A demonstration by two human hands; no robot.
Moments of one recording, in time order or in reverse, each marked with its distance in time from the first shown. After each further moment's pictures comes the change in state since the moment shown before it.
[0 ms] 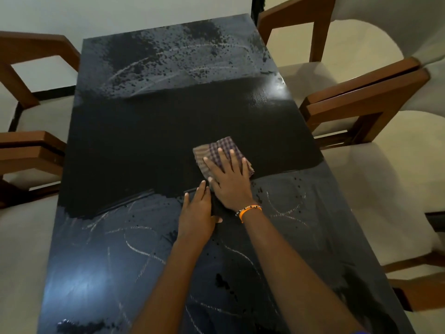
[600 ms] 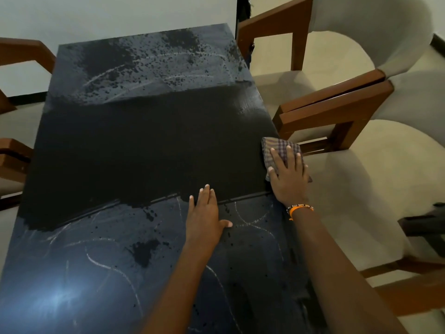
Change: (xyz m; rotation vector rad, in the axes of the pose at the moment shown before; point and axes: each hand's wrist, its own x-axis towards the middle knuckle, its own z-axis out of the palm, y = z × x) left_hand 0.014 0.084 0.026 0.048 0.027 0.013; right_hand -0.039 0.178 -0.063 -0.014 0.124 0.410
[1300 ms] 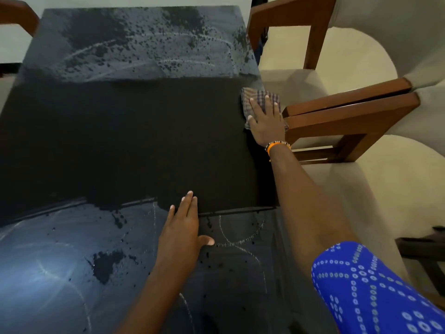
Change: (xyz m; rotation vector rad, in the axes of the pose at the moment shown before) left_hand 0.007 0.001 0.012 -0.079 0.013 -0.046; right_hand 0.173 -0.041 0.009 0.039 -0.078 -0.176
